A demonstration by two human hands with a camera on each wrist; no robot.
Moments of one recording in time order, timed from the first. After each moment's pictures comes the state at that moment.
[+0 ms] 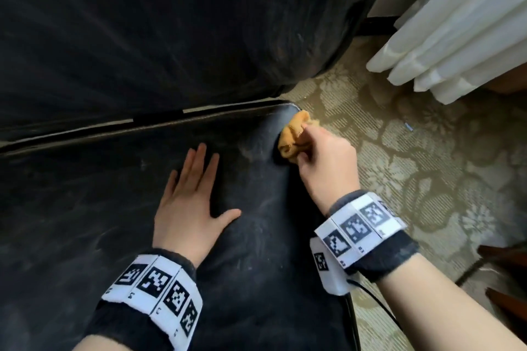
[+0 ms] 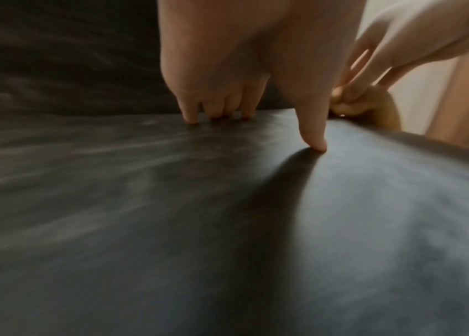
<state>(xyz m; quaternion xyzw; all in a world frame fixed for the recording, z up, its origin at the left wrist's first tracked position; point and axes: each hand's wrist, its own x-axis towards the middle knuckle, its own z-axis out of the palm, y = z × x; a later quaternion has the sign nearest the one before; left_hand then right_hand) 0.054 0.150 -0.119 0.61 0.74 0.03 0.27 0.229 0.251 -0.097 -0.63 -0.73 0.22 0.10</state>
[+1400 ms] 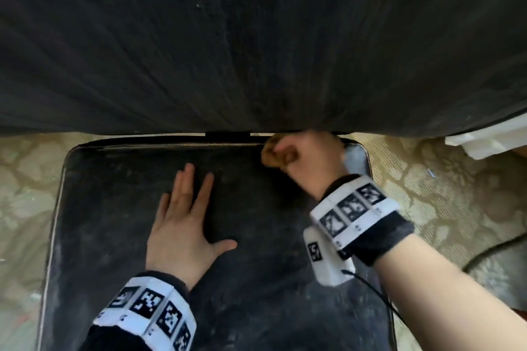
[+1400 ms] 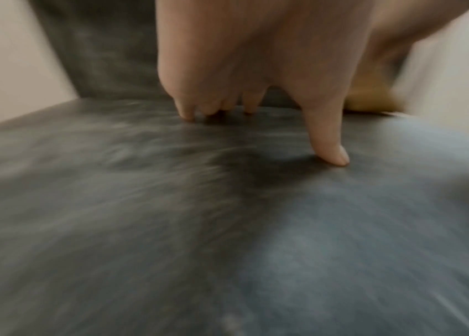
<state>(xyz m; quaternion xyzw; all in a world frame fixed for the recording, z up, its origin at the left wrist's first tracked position) -0.042 0.105 -0.122 0.54 0.79 0.06 0.29 0.095 0.265 -0.077 -0.52 -0.81 0.28 -0.07</state>
